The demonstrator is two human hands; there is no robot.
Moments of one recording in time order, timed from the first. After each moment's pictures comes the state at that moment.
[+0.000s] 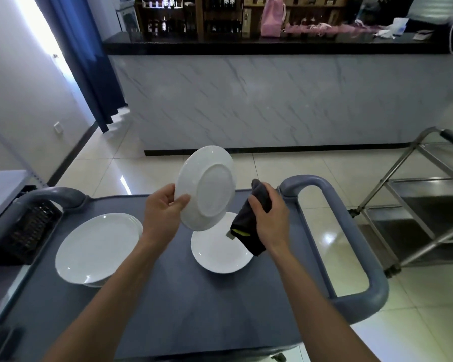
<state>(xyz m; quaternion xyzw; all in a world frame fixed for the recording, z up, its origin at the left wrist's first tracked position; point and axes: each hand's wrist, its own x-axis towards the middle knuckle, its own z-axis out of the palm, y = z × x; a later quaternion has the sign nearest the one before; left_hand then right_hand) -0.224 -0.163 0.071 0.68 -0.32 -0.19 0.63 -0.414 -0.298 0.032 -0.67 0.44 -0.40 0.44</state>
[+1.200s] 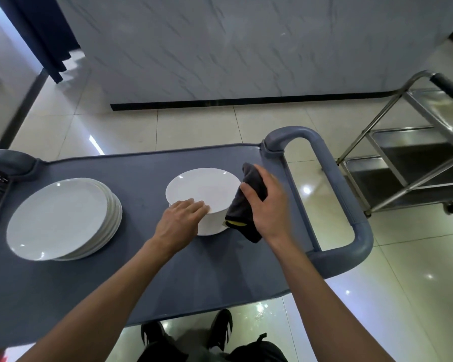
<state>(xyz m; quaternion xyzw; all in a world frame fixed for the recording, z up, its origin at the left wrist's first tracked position) -0.262 -0.169 -0.061 0.69 -0.71 0.03 0.13 -0.458 -0.280 -0.009 -0.72 0.46 -0.36 0.38</state>
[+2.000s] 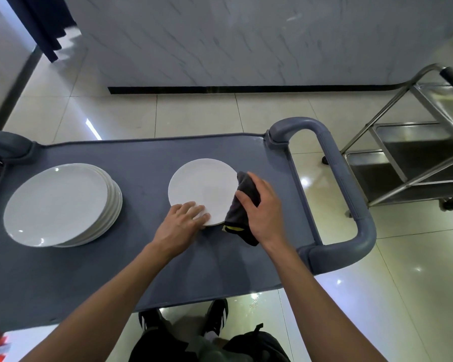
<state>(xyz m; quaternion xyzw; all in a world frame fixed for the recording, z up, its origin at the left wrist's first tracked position) -0.261 -0.146 -0.105 0.68 -0.72 -0.01 0.09 -0.455 -0.264 -0.041 -0.74 0.48 -0.29 0.38</state>
